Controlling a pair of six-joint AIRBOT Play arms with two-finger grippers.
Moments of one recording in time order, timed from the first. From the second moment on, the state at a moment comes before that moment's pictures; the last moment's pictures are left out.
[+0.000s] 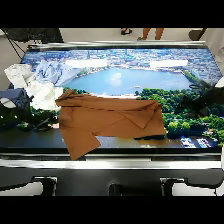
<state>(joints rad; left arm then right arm) 0.33 -1.42 1.01 1.11 -1.28 -1.42 -0.36 -1.53 1.43 -1.29 1.52 1.64</state>
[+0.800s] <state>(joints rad) 0.28 -1.47 0.88 0.95 -1.07 -1.35 -0.32 -1.54 1.07 -1.15 1.39 1.56</state>
